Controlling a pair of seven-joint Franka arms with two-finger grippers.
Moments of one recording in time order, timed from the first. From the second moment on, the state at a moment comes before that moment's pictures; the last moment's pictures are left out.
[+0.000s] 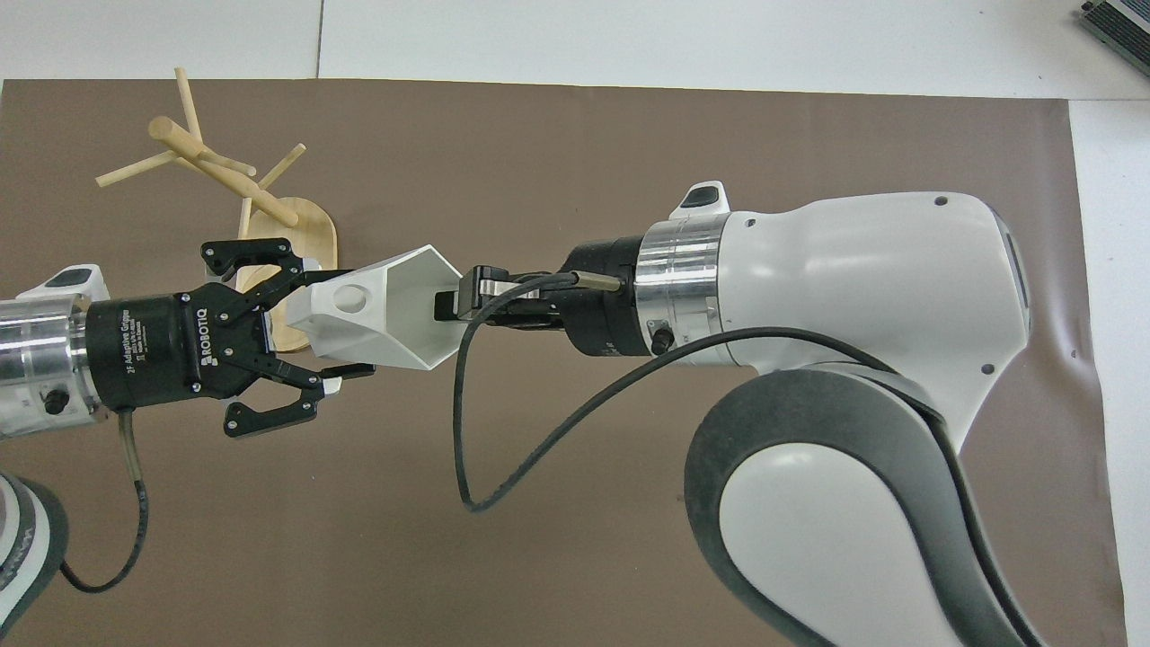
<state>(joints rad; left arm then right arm) 0.03 -0.29 -0.14 -2.16 -1.33 1.90 -1.38 -0.02 0.10 0.58 -1.67 0.94 2.20 0.15</state>
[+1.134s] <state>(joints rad) 0.03 -0.29 -0.14 -2.16 -1.30 1.91 -1.38 -0.02 0.10 0.58 -1.67 0.82 2.20 0.15</state>
